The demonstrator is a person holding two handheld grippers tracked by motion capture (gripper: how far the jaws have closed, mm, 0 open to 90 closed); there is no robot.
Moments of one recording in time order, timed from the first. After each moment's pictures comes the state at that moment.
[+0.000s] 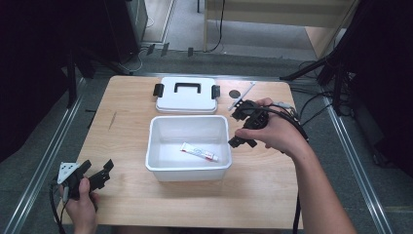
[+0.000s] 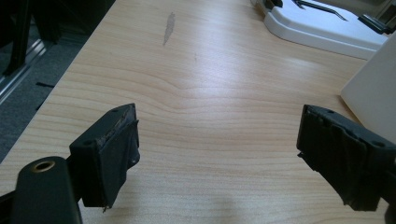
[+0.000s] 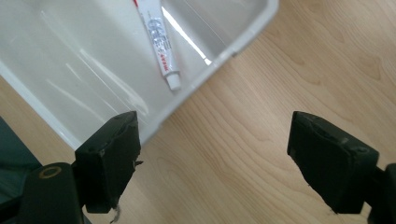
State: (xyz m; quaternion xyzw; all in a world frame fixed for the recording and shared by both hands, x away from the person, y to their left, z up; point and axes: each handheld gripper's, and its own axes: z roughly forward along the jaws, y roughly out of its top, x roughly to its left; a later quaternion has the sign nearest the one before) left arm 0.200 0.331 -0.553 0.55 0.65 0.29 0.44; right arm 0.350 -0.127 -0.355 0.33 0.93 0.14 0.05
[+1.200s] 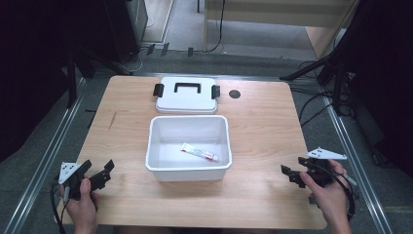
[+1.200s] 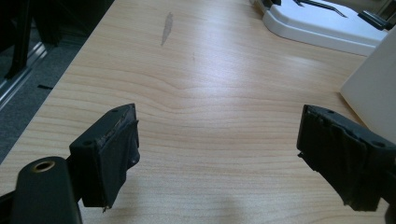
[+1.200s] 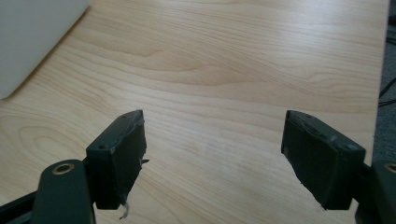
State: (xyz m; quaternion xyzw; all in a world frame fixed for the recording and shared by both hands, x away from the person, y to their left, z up) left arm 0.200 0.329 -0.553 0.55 0.64 0.30 0.44; right arm 0.270 -0.325 -0.492 0.50 0.77 0.35 0.17
